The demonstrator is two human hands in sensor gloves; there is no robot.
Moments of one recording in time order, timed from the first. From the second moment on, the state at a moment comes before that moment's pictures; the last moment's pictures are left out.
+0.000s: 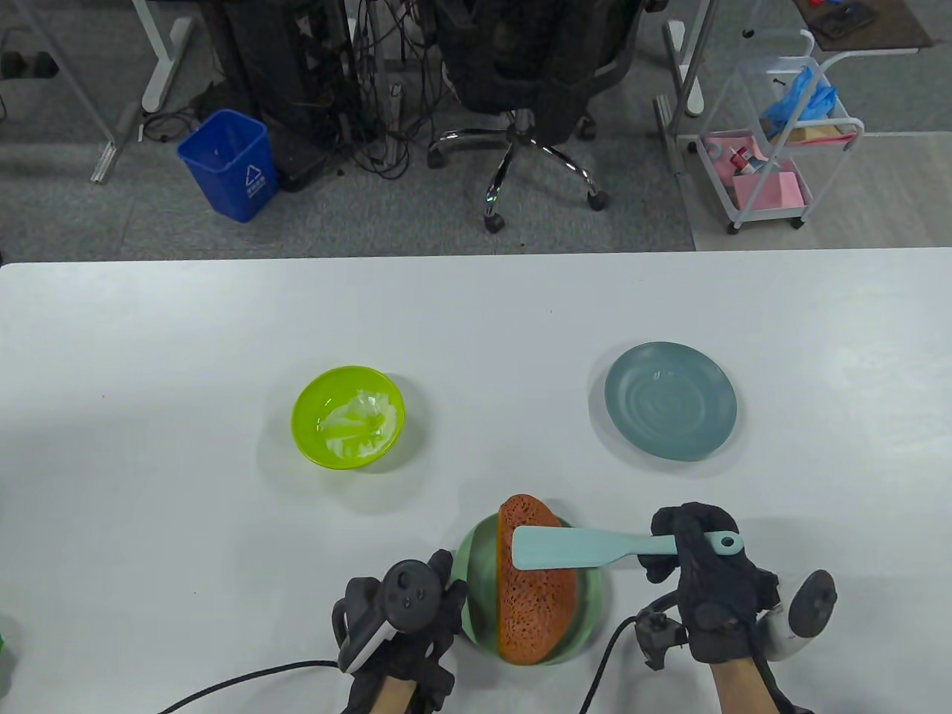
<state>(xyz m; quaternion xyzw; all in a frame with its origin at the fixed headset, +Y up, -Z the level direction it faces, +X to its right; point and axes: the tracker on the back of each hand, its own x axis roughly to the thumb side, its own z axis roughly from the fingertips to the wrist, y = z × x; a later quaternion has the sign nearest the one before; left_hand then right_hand) -0.122 -0.779 -0.145 -0.13 -0.06 0.23 0.96 0.249 -0.751 -0.156 0.06 -0.16 0.65 0.74</state>
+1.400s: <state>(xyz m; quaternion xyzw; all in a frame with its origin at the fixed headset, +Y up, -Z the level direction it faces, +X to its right) -0.122 -0.779 -0.145 -0.13 -0.07 0.23 0.96 0.279 -0.731 -0.143 0.02 -0.22 0.68 0.70</state>
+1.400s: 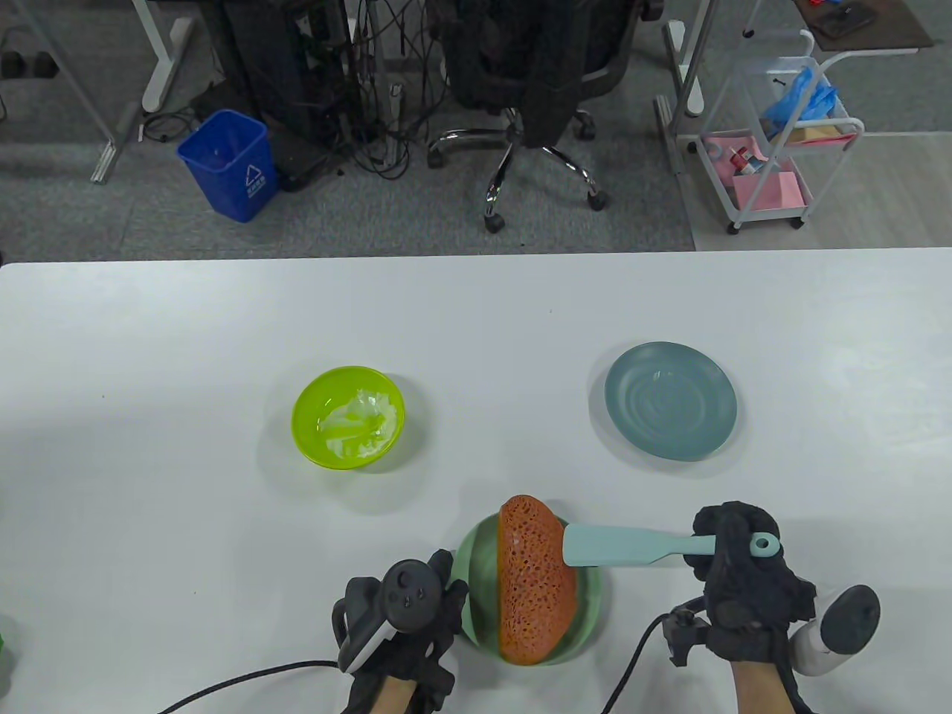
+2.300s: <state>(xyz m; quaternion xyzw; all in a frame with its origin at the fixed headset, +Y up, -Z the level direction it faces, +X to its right) -0.122 -0.779 -0.145 -0.13 -0.07 0.23 0.96 0.237 -0.750 -0.150 0.07 -0.15 0.67 0.72</state>
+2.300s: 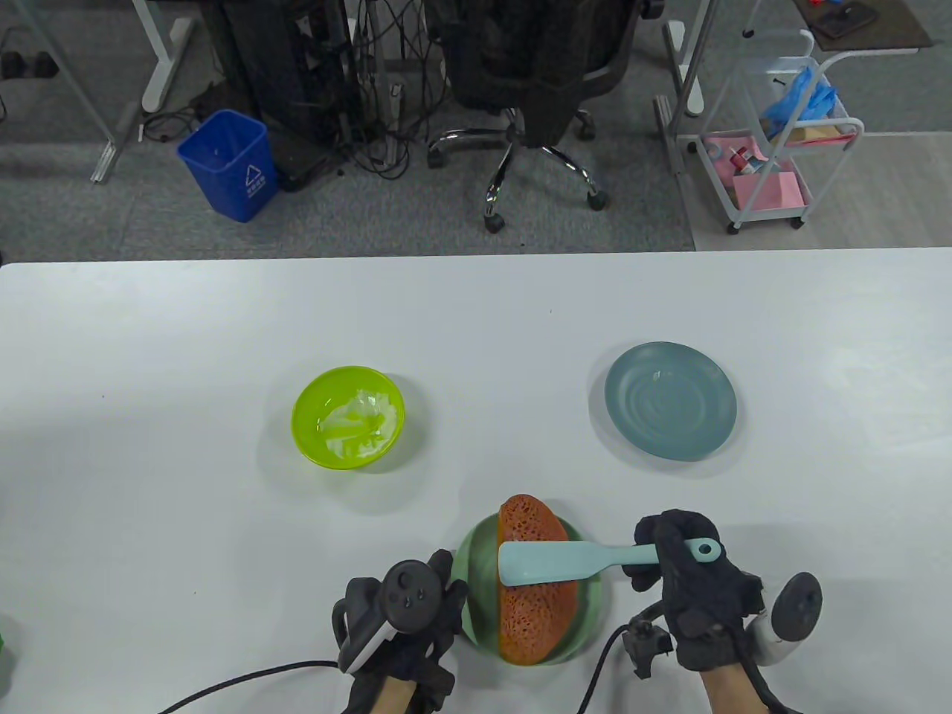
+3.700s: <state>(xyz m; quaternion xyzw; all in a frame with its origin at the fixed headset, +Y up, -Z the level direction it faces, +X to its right) -0.122 -0.779 -0.146 -0.13 -0.06 0.24 0.96 0.271 -0.739 -0.144 0.03 -0.23 0.64 0.73</state>
